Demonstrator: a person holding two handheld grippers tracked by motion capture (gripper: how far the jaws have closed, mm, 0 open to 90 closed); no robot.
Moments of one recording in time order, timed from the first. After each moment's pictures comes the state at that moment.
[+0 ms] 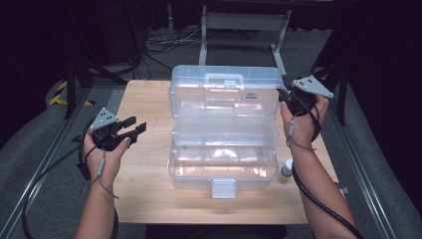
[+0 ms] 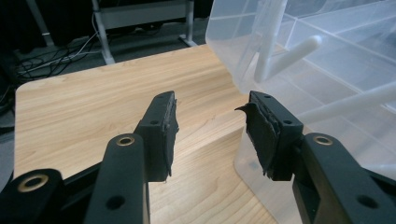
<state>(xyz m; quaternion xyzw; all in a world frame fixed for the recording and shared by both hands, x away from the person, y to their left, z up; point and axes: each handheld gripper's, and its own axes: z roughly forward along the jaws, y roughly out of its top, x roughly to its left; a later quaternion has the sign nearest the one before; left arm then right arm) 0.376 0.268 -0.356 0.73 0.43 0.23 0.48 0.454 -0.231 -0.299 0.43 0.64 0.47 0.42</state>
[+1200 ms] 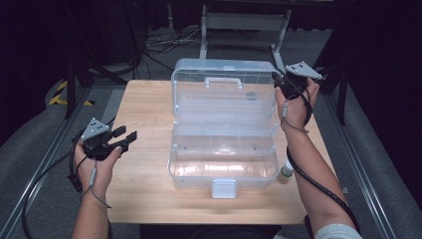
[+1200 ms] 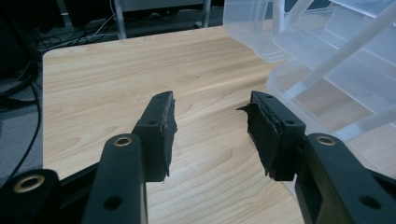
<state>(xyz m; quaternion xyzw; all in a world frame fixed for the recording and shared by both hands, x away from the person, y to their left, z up) 0.360 0.286 -0.371 0.72 0.47 0.23 0.46 0.514 -0.230 -0.305 0.44 0.65 0.46 0.41</state>
